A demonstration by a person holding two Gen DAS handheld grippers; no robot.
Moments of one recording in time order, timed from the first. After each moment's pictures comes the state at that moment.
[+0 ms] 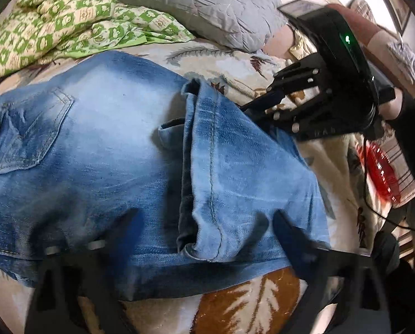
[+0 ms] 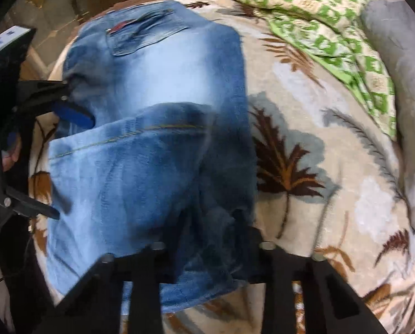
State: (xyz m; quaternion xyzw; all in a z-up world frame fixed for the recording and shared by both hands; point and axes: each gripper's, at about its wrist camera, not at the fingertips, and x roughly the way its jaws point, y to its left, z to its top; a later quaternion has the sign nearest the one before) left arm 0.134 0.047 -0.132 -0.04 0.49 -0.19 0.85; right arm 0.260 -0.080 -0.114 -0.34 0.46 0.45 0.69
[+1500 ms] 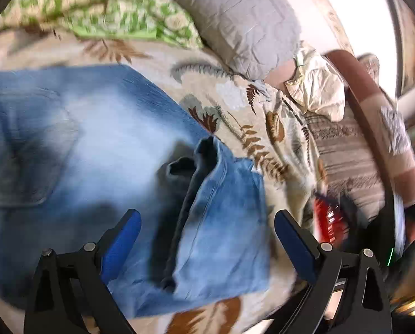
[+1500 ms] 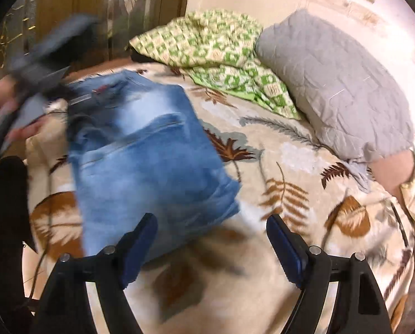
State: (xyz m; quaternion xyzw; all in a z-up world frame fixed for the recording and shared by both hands) left arm 0.202 0.089 -0.106 -0.22 0.53 -0.23 0.78; right arm 0.117 -0.172 -0.060 -0.22 0.34 0.31 0.86
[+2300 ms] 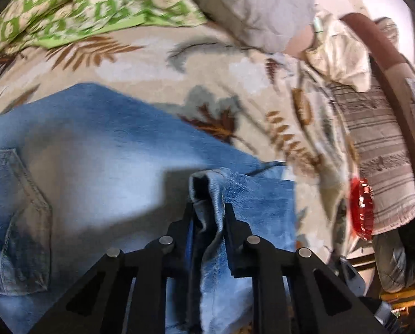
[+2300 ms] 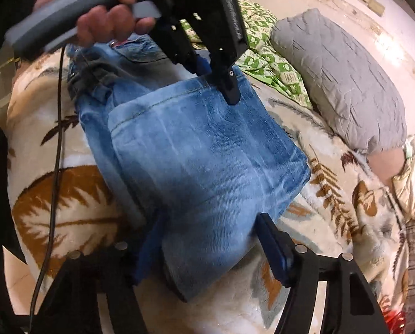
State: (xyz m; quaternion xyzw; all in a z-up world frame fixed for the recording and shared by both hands) left arm 0.255 0.060 -0.125 -0.11 0.59 -0.21 0.77; right arm 0.064 -0.087 -0.129 -0.28 0.35 0.23 0.86
